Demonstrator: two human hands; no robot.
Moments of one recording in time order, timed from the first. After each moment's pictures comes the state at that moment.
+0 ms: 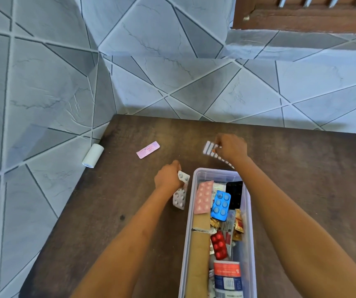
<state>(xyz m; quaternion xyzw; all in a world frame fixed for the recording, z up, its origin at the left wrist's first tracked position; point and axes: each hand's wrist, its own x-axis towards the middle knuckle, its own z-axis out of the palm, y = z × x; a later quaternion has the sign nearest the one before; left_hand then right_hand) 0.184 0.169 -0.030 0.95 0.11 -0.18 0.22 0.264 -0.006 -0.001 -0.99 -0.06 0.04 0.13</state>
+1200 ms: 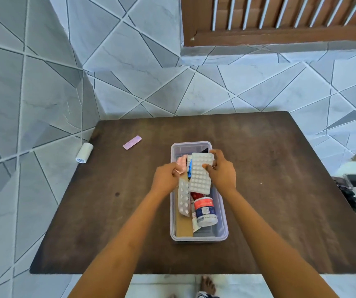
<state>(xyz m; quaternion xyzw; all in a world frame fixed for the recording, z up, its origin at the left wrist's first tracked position) 0.050 0.134 0.009 0.92 -0.01 -0.08 0.37 0.041 -0.033 0.007 -0.91 0.10 -0.05 0.40</state>
